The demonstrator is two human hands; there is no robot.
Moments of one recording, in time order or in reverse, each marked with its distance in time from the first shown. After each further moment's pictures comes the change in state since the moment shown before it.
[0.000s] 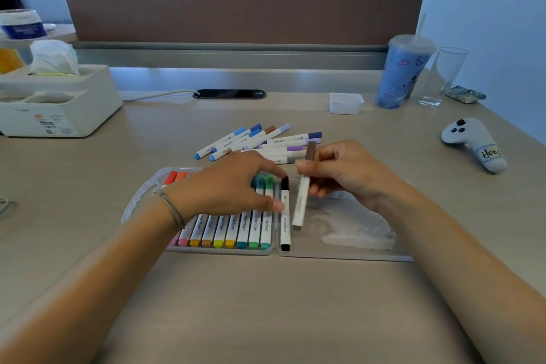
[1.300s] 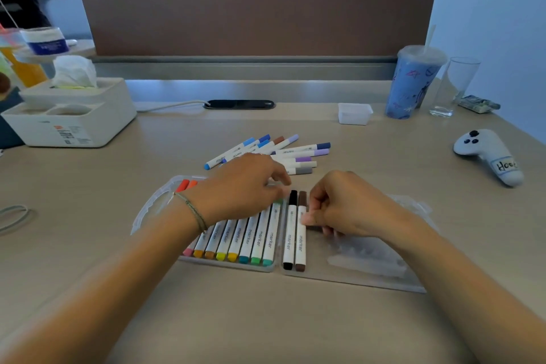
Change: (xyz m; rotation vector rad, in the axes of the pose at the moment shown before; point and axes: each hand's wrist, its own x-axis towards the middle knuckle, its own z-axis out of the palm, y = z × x) left_hand 0.011 0.007 -0.002 0.099 0.117 -0.026; right_hand -0.017 -0.004 0.019 -0.809 -0.072 0.000
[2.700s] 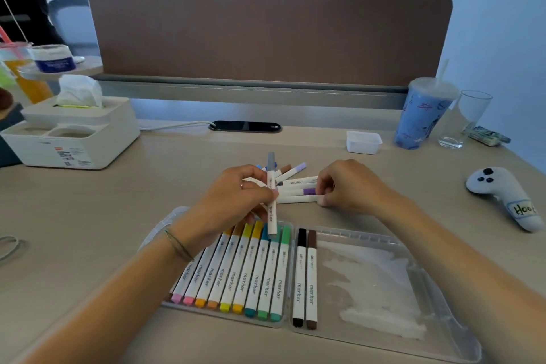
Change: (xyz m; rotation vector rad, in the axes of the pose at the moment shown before) left_hand 0.010 -0.032 -0.009 -1.037 0.185 -0.282; right_hand 0.106 0.029 -0.037 -0.251 0.193 -0.073
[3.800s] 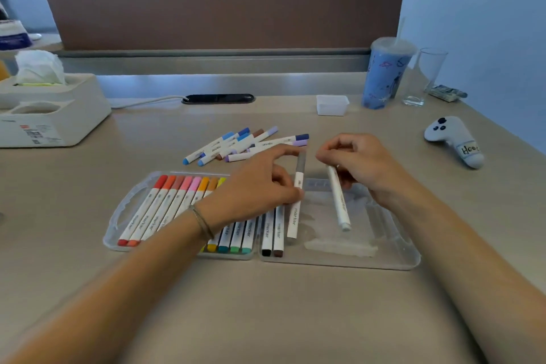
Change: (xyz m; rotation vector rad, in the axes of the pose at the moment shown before) left_hand -0.037 0.008 0.069 0.335 -0.250 0.251; right_hand -0.102 0.012 -0.006 0.927 0.216 0.201
